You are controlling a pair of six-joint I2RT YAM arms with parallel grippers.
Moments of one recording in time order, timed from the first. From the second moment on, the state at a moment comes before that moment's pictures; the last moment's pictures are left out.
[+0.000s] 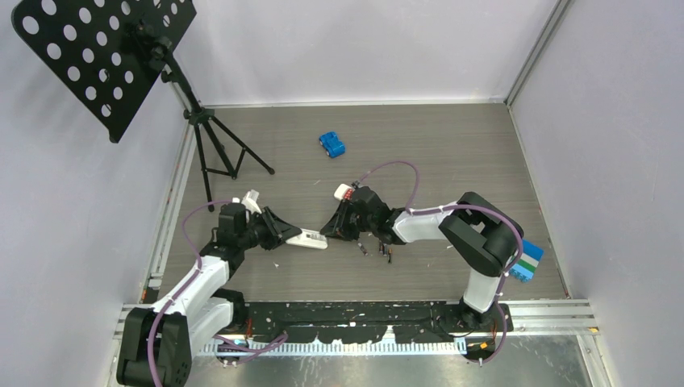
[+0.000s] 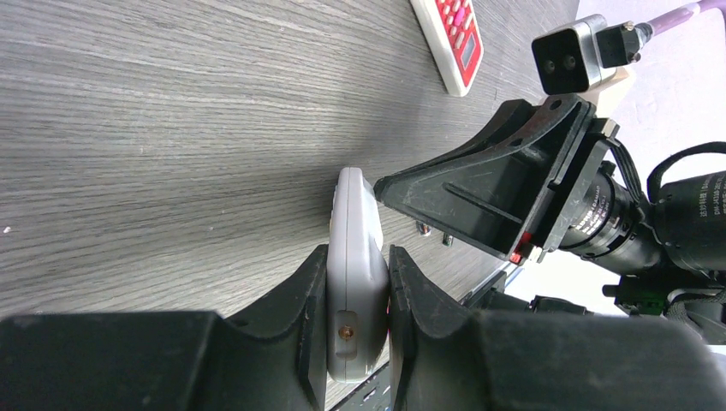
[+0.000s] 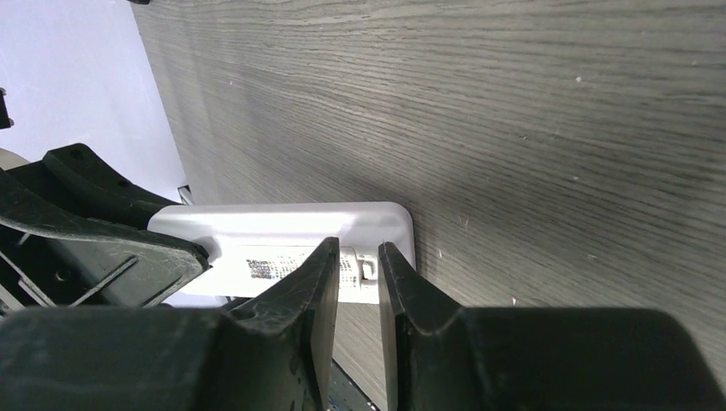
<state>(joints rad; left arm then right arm) -0.16 0.94 0.27 0.02 0.53 -0.86 0.85 1.80 0.82 0.33 -0.22 1.17</state>
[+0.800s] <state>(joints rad) -0.16 0.95 0.27 0.02 0.52 -0.86 0.91 1.76 0.84 0.26 -0.16 1.10</state>
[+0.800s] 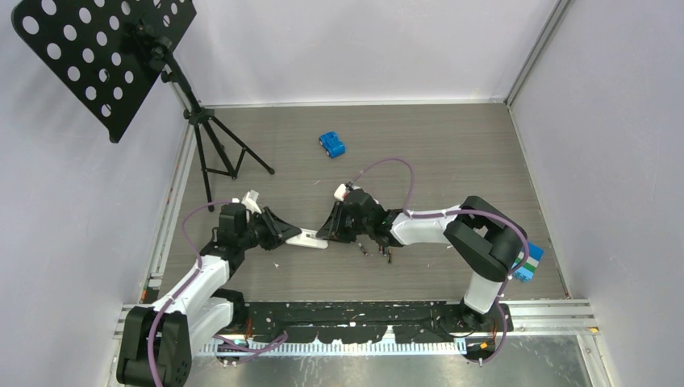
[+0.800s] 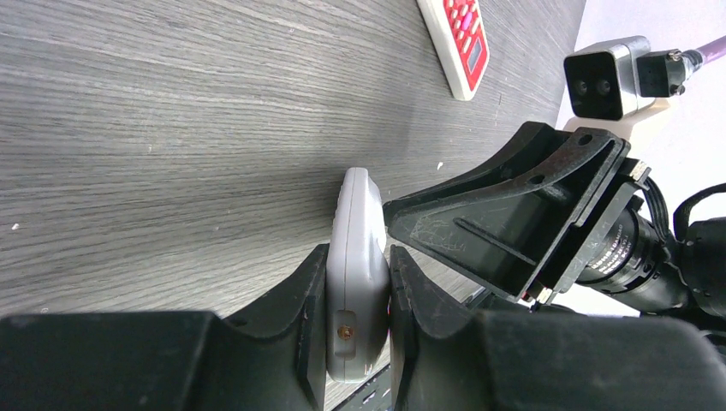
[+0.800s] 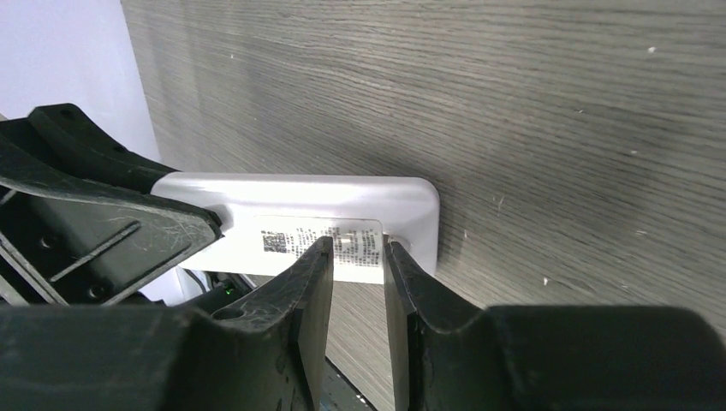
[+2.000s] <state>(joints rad) -0.16 0.95 0.27 0.02 0.53 -0.84 0.87 1.79 0.79 0.44 -0.27 1.15</state>
